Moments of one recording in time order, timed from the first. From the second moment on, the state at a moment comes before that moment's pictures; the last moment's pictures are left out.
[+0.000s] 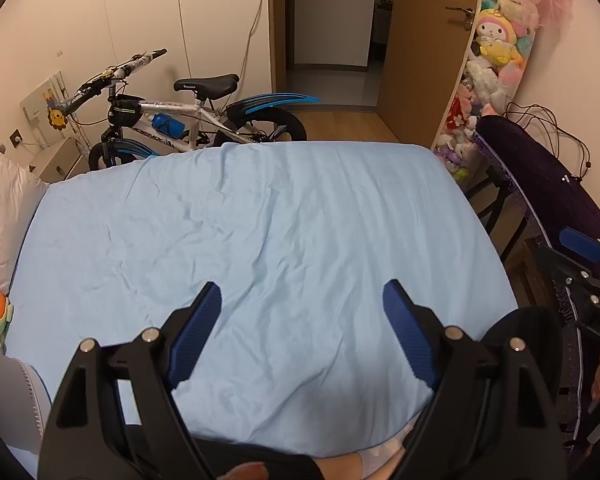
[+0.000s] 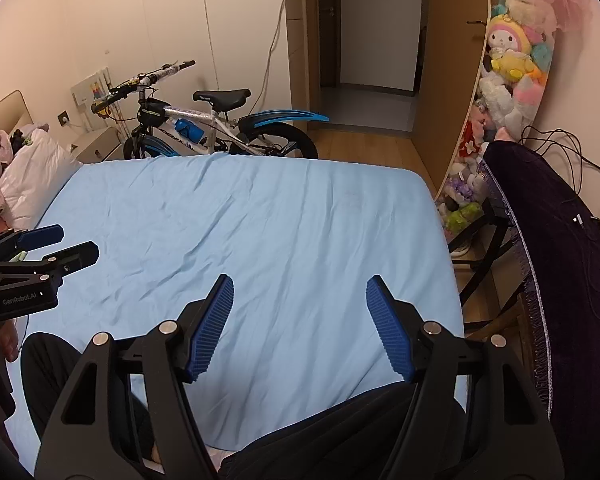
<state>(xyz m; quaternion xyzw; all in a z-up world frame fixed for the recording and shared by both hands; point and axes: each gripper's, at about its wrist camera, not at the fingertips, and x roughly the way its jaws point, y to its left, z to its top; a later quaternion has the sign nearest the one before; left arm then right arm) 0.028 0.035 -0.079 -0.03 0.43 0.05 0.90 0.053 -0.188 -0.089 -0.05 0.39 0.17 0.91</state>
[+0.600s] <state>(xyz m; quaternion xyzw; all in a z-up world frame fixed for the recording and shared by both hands) 0.025 0.028 -0.074 -0.02 0.43 0.05 0.90 0.053 -0.189 -0.085 -0.05 0.38 0.17 0.91</state>
